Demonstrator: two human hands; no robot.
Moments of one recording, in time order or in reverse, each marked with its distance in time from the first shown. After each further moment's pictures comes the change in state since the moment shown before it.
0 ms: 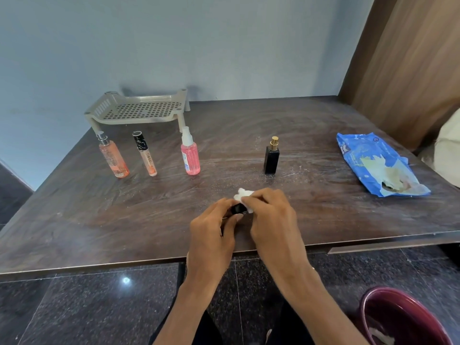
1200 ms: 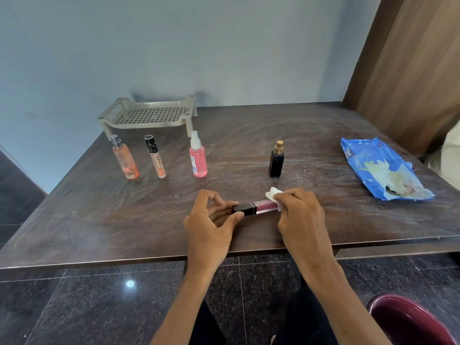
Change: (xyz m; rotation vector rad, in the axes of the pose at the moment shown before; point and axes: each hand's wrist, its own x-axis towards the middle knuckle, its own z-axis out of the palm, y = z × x) left_hand 0.009 0.004 -0.015 -0.425 0.018 -0.375; right_hand 0.005 0.035 -0.008 -0.077 0.059 0.110
